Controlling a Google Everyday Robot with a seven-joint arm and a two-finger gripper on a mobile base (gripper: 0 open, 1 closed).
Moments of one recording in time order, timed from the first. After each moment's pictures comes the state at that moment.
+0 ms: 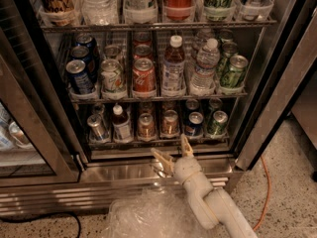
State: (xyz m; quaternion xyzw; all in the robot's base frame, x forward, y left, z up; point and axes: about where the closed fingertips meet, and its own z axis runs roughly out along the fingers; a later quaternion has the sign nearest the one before) arm 0.604 -0.064 0.581 -0.16 0.65 0.18 0.72
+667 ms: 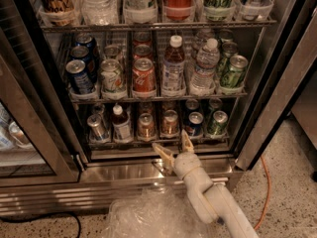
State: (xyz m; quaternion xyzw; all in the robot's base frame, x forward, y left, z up) arm 0.620 -0.068 0.587 -0.15 0.65 0.17 0.72
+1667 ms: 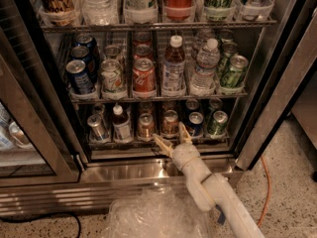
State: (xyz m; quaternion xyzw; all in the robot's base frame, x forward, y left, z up) arm 0.650 -0.063 0.599 -0.17 0.64 0.17 0.73
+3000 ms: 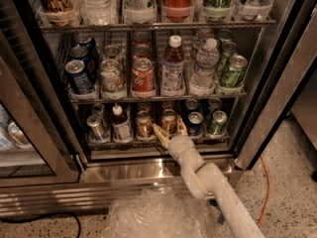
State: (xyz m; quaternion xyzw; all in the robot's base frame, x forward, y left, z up) arm 0.688 -0.050 0.597 -0.17 0.64 0.16 0.73
